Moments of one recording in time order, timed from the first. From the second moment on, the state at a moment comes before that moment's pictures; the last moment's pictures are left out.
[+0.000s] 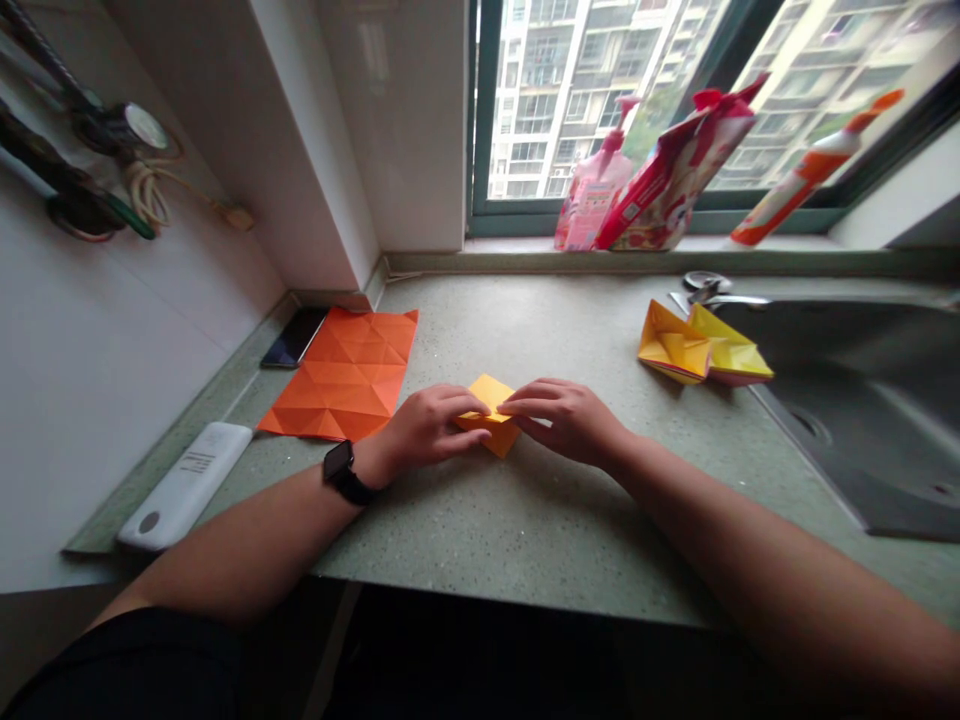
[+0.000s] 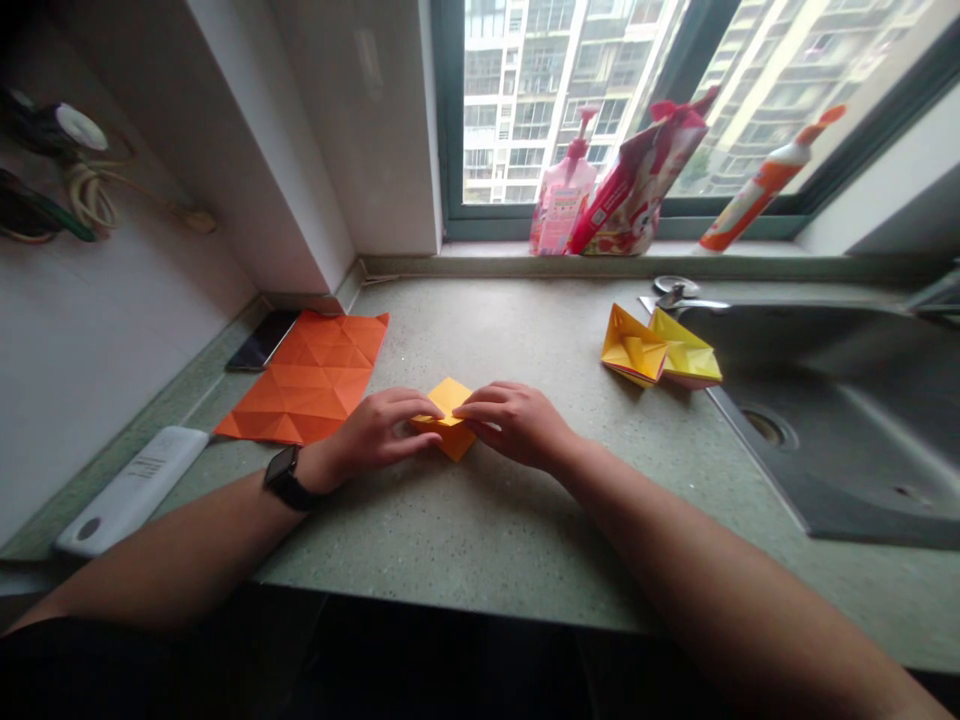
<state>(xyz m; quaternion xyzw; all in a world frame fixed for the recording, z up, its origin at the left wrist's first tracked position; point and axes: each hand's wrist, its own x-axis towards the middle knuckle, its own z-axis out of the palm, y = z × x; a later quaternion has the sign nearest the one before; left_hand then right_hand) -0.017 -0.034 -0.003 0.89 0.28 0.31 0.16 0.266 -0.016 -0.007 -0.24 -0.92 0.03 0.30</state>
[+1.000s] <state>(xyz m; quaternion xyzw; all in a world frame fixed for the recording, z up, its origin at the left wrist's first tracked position) -0.014 -0.040 -0.003 0.89 0.36 0.28 0.09 0.270 -0.012 -0.010 -0.34 -0.93 0.00 0.15</state>
